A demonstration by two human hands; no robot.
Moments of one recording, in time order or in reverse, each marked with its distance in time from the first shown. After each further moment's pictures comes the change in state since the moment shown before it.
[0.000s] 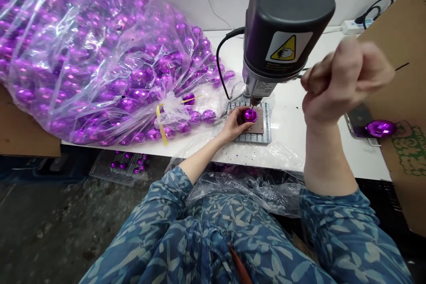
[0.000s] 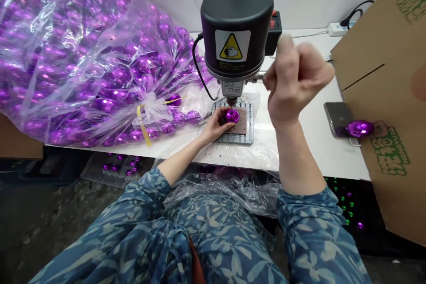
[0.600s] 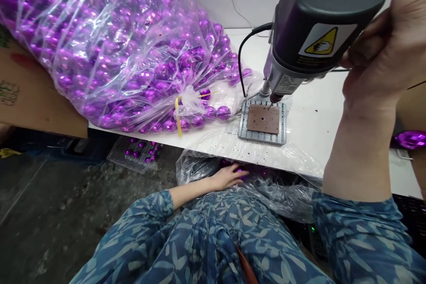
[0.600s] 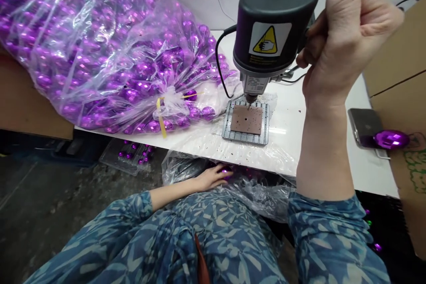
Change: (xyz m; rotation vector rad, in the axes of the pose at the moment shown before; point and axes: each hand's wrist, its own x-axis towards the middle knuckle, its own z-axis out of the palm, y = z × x) left_hand -0.210 -0.004 -0.013 0.444 -0.561 -0.308; right_hand 0.044 0.007 0.016 0.001 -0.029 0.263
